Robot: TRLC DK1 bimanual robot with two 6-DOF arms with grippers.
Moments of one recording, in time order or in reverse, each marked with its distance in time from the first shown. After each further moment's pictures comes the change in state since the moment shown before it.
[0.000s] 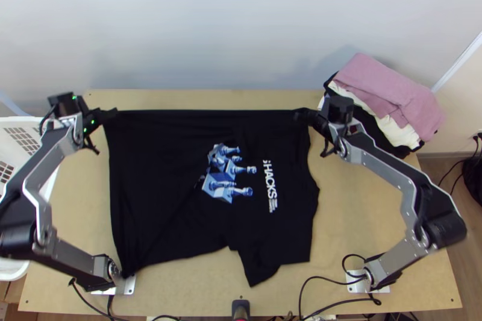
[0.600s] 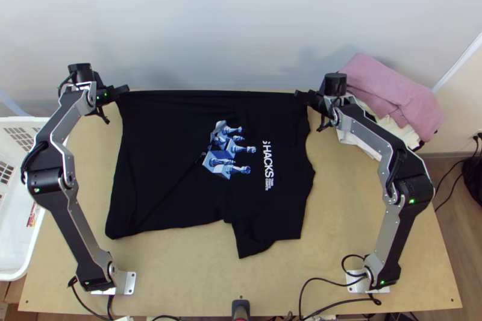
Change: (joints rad) left arm -0.022 0.452 0.586 -0.238 0.021 -0.008; right arm -0.072 0.302 0.399 -0.187 -0.016 0.048
